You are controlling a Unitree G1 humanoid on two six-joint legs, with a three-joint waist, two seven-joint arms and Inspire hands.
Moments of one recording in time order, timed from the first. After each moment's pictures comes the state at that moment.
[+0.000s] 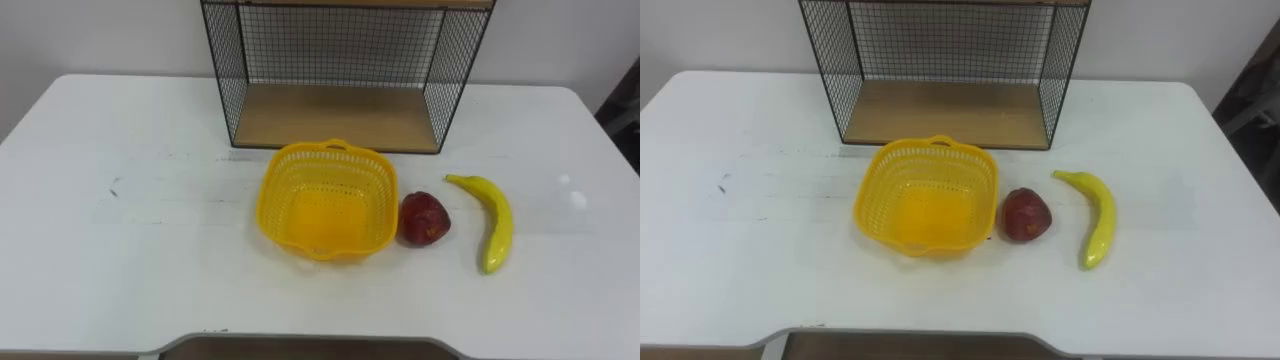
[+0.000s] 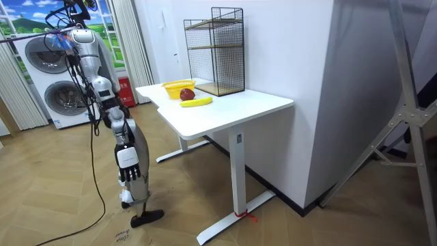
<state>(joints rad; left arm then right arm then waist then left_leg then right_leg) 0.16 0.17 0.04 1.19 0.42 0.25 -0.07 0.12 -0.21 0.04 1.35 -0.11 0.22 0.07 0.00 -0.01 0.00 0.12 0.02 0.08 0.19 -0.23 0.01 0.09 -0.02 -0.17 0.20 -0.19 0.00</state>
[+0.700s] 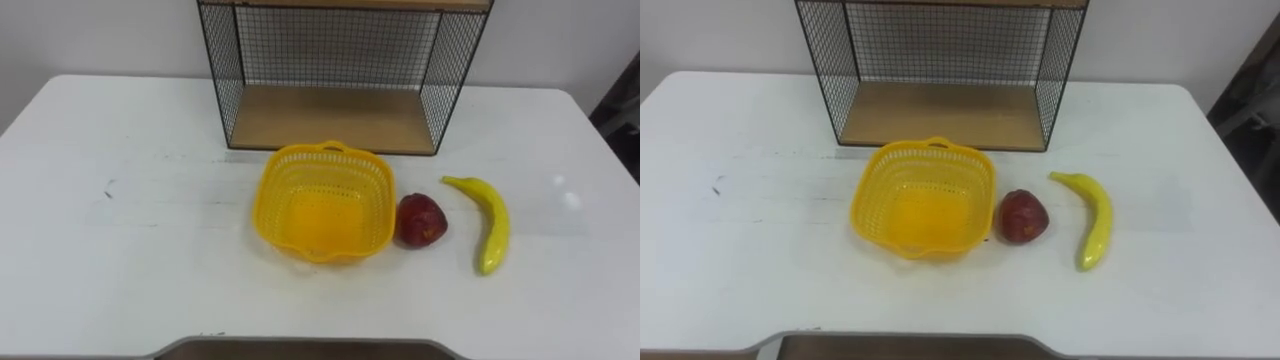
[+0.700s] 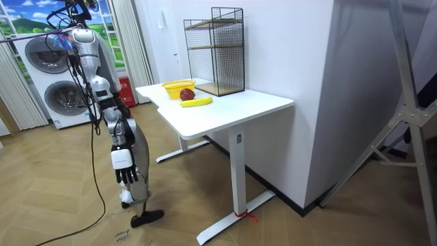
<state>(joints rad) 0.19 0.14 0.14 1.17 0.30 0.18 0.10 0.16 -0.19 -0.04 1.35 0.32 0.18 -0.11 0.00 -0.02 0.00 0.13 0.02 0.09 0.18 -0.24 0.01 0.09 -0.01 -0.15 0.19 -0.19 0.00</state>
